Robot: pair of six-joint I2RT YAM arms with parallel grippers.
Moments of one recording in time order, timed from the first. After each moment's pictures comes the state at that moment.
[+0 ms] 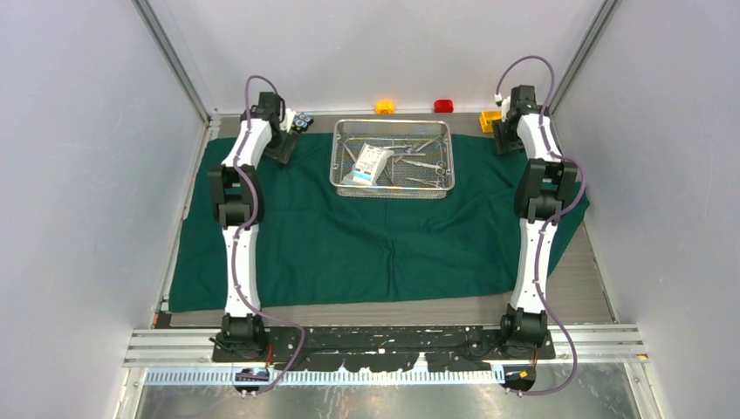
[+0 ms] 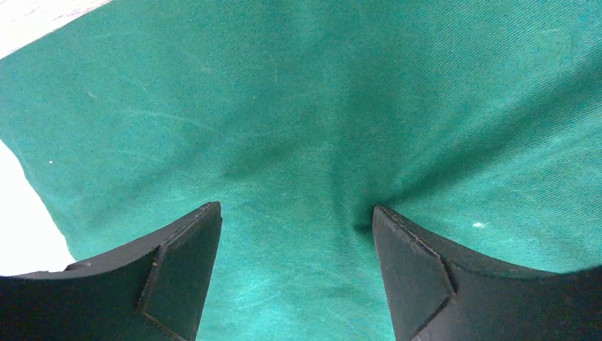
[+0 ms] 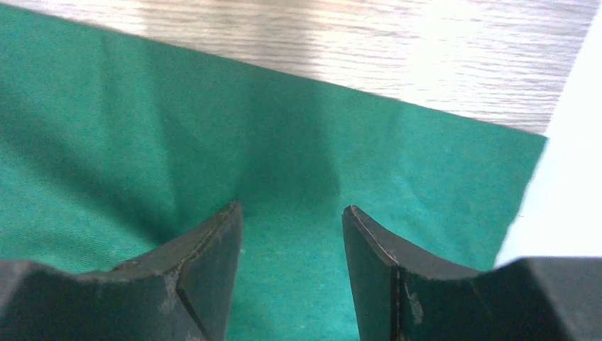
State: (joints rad) left arm -0.03 2.51 2.29 -0.89 -0.19 0.34; right arm -0.13 2.53 2.32 -0.82 0.13 -0.31
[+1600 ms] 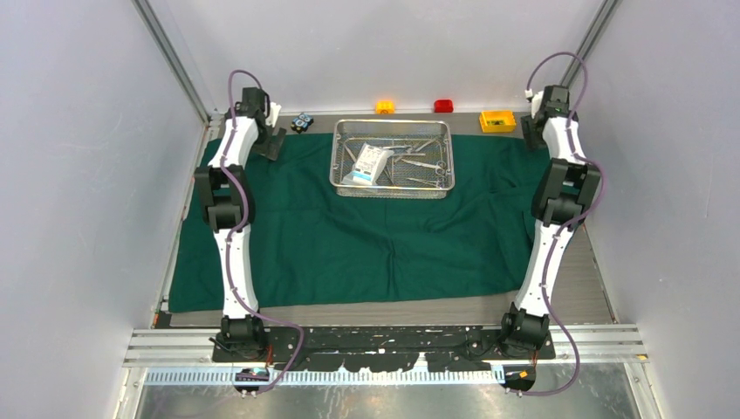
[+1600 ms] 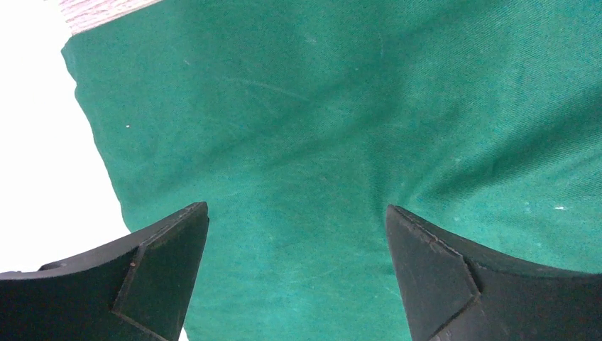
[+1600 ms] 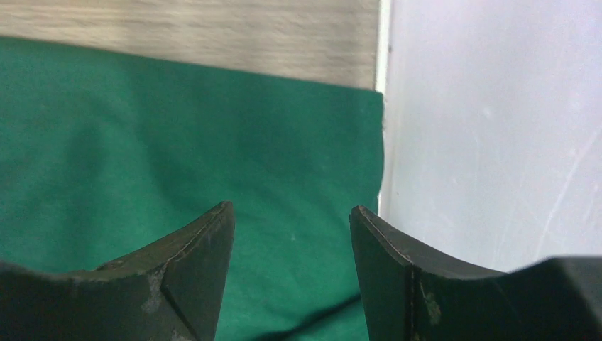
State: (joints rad) left arm 0.03 2.41 2.22 -0.84 -0.21 0.36; right arm -0.23 2.46 2.21 -0.63 0.19 -0.42
